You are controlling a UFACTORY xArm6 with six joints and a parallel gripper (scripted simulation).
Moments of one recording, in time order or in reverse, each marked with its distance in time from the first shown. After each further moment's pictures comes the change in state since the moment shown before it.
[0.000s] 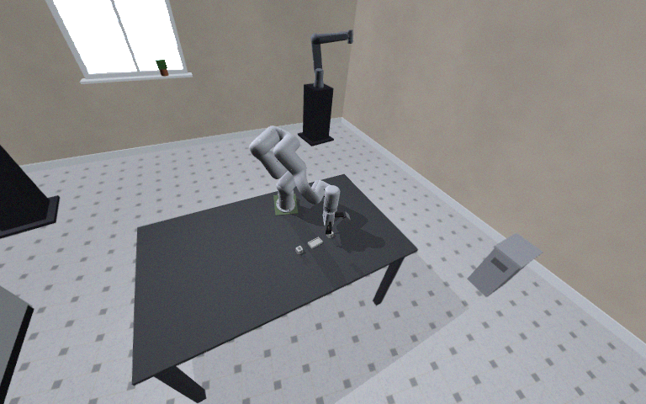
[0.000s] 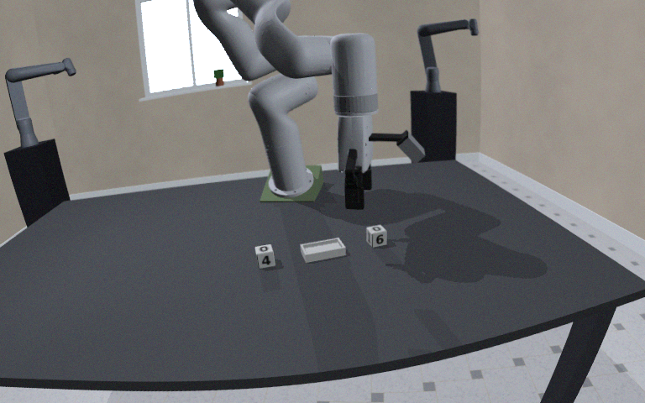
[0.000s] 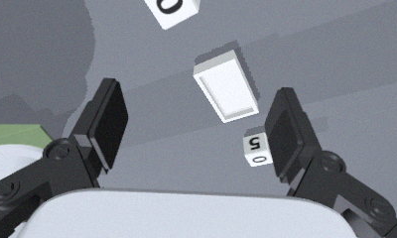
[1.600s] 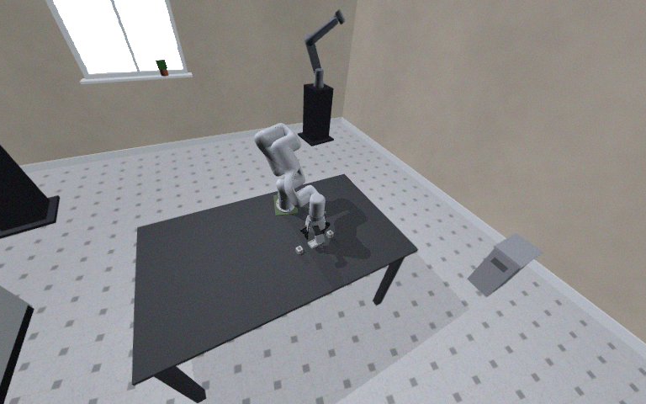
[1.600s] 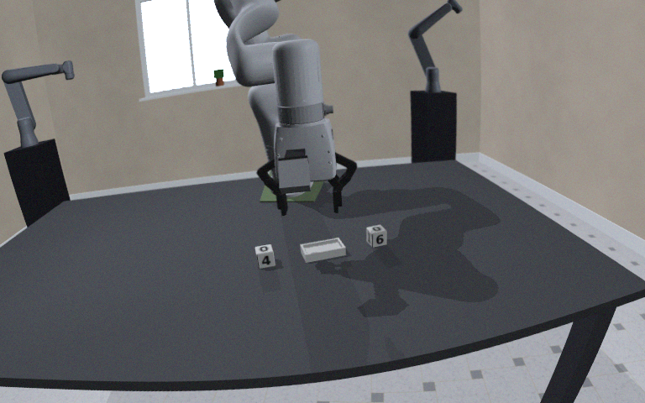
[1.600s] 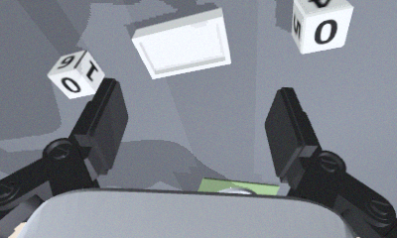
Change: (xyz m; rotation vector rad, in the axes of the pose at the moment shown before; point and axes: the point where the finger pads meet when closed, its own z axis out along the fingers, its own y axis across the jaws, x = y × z) arm -0.079 0.052 0.006 0.020 -0.005 1.347
